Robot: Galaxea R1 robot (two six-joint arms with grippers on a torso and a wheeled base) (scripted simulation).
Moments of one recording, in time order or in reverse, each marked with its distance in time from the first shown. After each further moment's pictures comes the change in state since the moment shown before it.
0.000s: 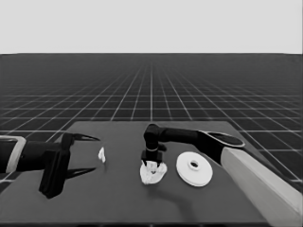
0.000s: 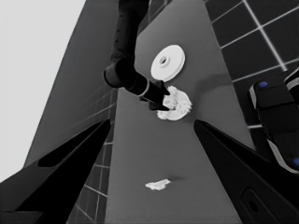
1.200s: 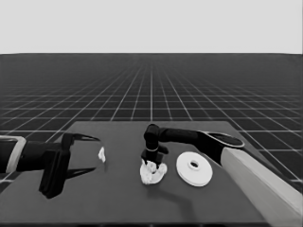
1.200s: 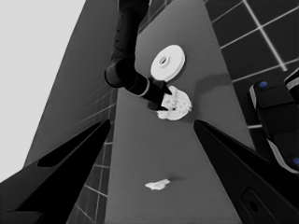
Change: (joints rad) left arm 0.000 0.000 0.000 0.000 0.000 0.000; right arm -0.002 -0.001 0.000 0.000 0.000 0.251
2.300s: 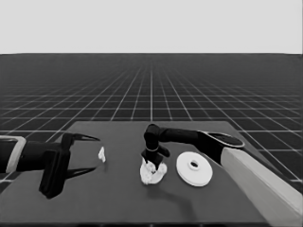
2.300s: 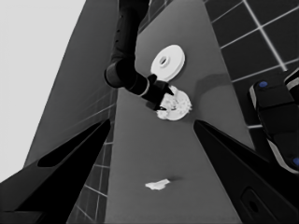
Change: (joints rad) left arm 0.000 0.000 0.000 0.000 0.000 0.000; right arm 0.000 0.000 0.000 0.000 0.000 0.230
